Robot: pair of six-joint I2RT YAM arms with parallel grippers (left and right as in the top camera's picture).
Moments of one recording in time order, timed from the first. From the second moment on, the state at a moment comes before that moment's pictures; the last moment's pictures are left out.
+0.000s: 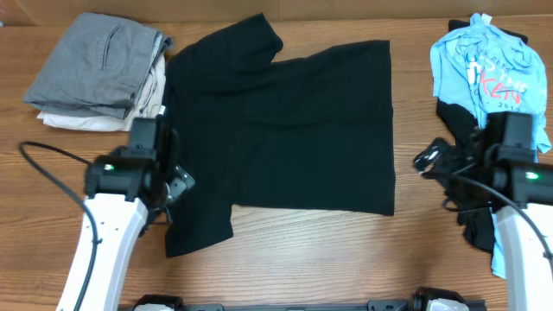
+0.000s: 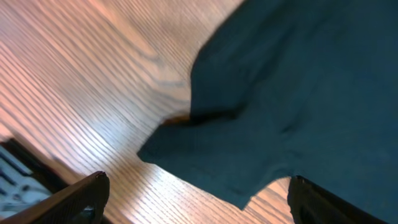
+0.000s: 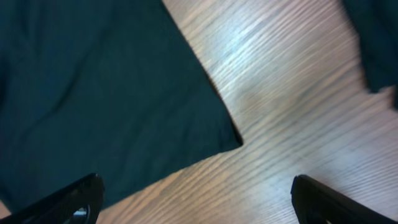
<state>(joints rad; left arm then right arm) -0.09 1.25 1.06 -1.24 -0.19 -0.94 -0.15 1.17 1.11 -1.17 -0.18 0.56</state>
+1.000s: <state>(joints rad) 0.01 1.33 0.62 -0.72 0.07 -0.62 0.11 1.46 0.83 -0.83 -0.14 0.75</state>
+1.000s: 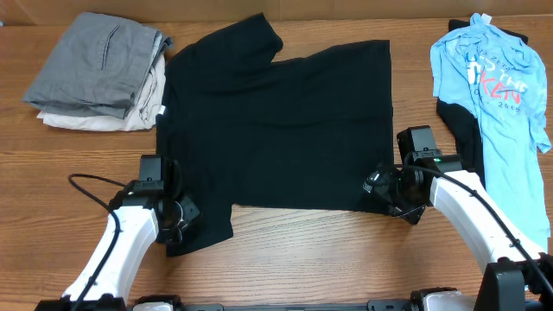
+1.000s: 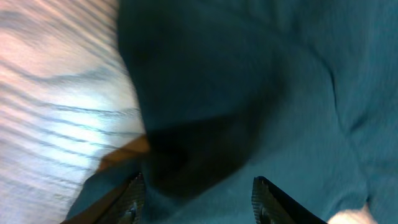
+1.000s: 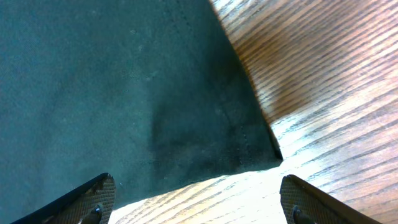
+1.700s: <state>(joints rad) -0.15 1.44 0.64 -0.77 0.07 -0.49 0.11 1.46 0.72 -0.72 -0.14 0.77</state>
